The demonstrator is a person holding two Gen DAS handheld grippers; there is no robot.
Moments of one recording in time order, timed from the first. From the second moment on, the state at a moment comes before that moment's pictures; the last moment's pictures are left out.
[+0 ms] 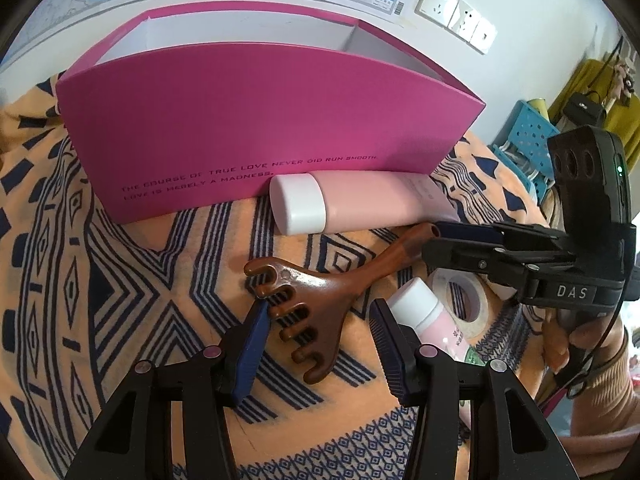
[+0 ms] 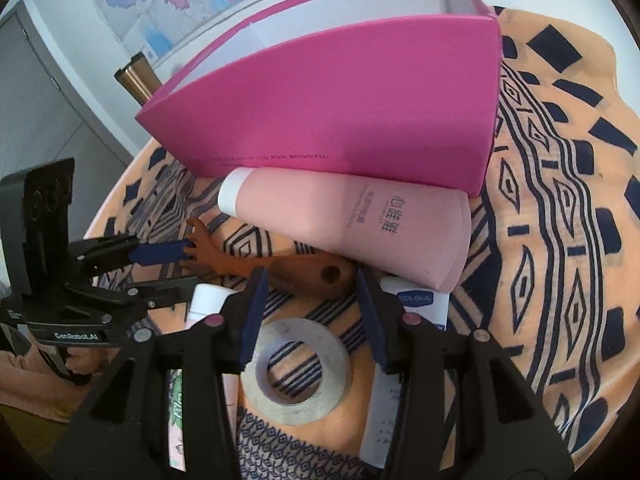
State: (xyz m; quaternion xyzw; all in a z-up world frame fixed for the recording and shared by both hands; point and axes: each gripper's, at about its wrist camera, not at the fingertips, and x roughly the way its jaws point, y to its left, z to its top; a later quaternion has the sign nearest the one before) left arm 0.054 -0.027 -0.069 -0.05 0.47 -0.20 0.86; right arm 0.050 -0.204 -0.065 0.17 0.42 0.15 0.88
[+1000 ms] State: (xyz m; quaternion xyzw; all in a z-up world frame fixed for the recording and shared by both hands) left arm 0.050 -0.014 -0.067 -0.07 0.47 -0.19 0.86; right arm 0.049 -0.199 -0.068 0.18 0.41 0.16 0.88
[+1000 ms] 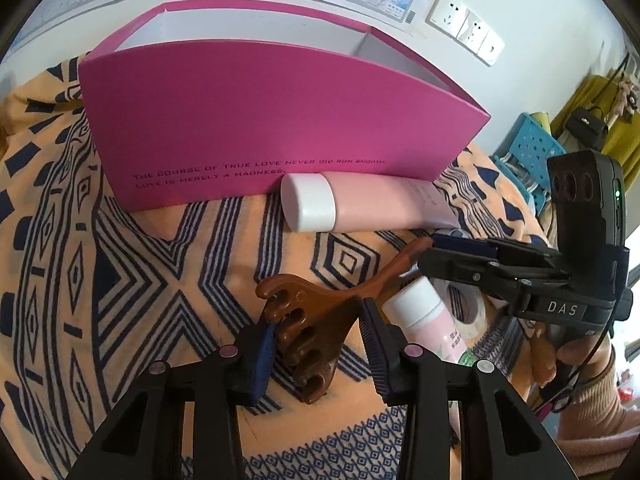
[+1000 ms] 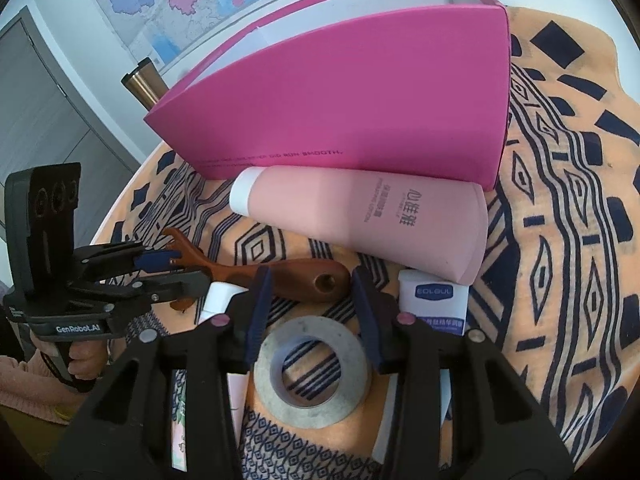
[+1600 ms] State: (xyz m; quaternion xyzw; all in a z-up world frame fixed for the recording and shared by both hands) left arm 0.048 -0.013 -0.003 -0.08 0.41 -0.23 0.88; right arm 0.025 -0.217 -0.018 0.18 0.35 0.15 0.91
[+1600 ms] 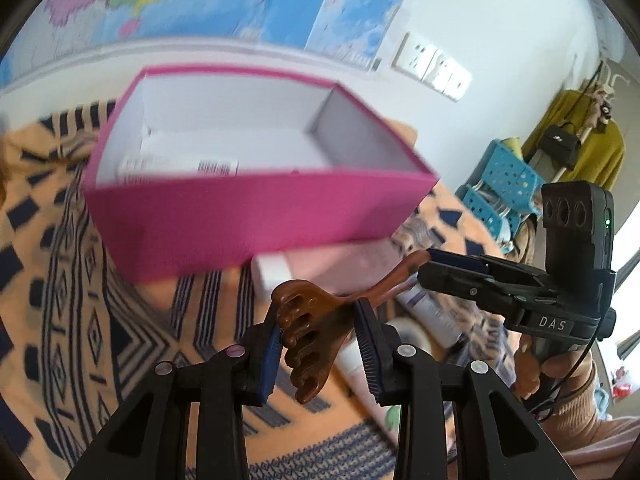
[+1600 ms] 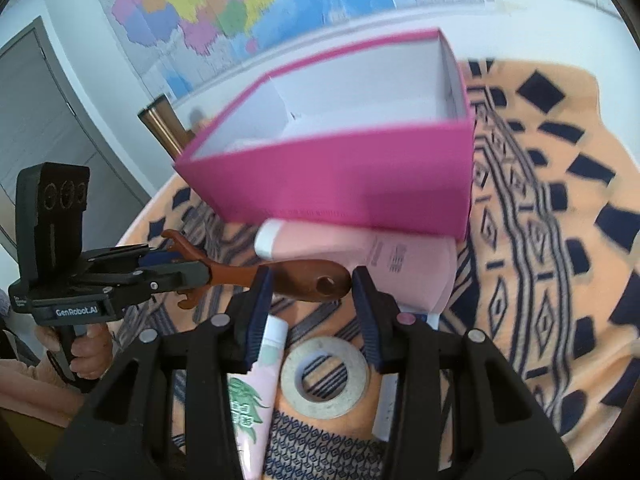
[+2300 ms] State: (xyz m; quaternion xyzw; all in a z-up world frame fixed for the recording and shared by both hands) left arm 0.118 -0.036 0.059 -0.04 0.36 -0.22 0.91; right arm 0.072 -0.262 0.045 0.17 0.29 0.13 0.93
